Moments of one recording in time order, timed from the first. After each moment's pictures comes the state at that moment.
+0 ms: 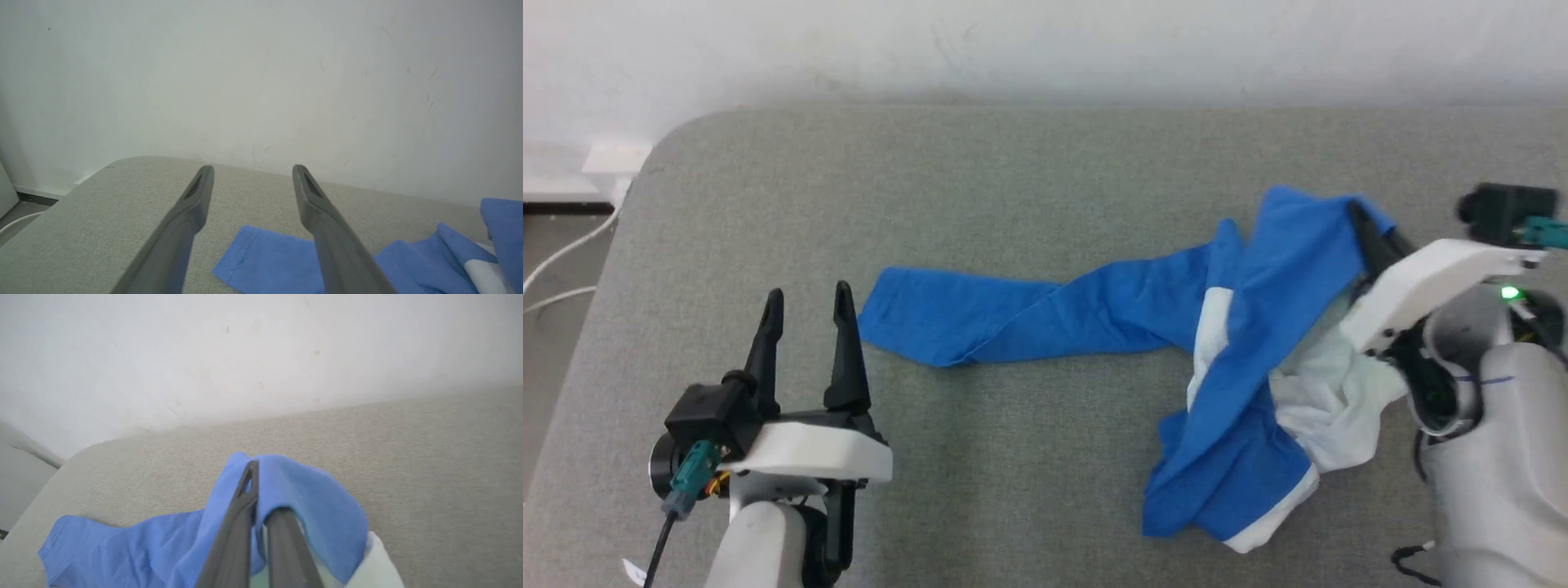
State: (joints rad) left arm -0.16 0.10 -0.06 0.10 -0.29 0.06 -0.26; right arm -0.48 -0.05 -0.12 0.36 0.31 0.13 0.25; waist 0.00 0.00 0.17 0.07
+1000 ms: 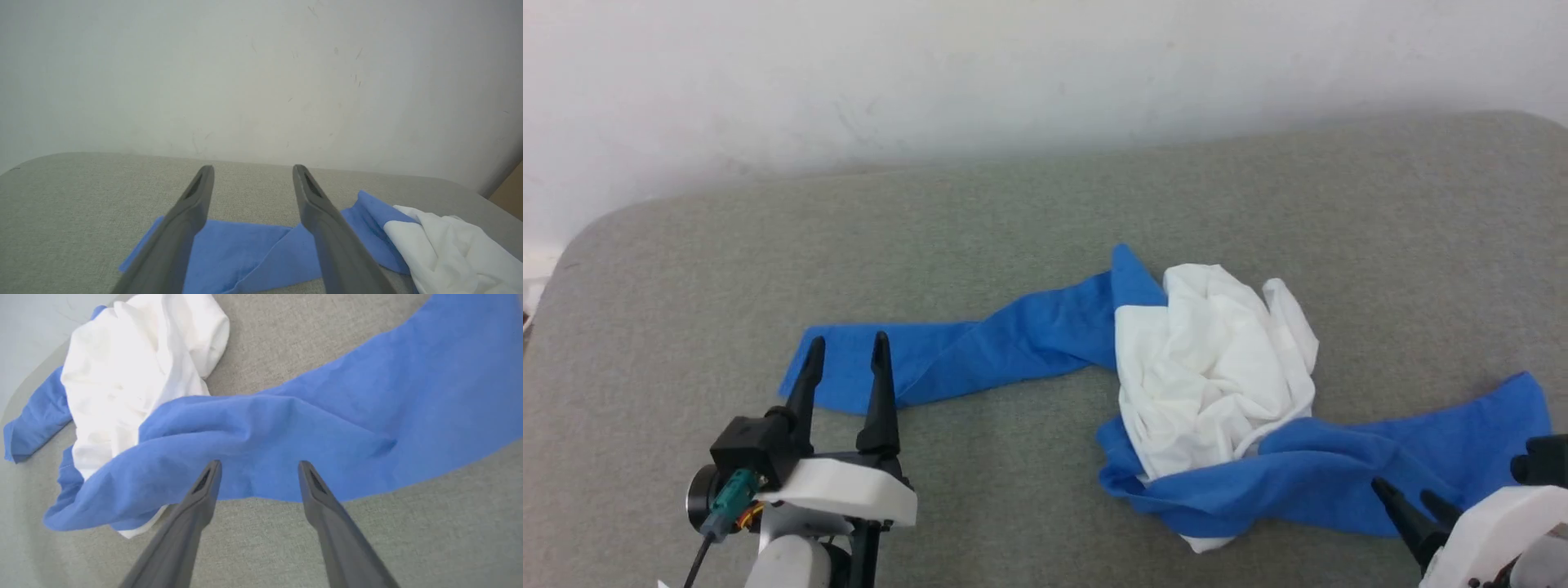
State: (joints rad) left arm -0.10 0.06 -0.06 0.16 -0.25 0.00 -0.26; right arm 0.10 -0.05 -0.28 -0.04 0.48 0.13 0.67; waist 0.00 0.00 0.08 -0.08
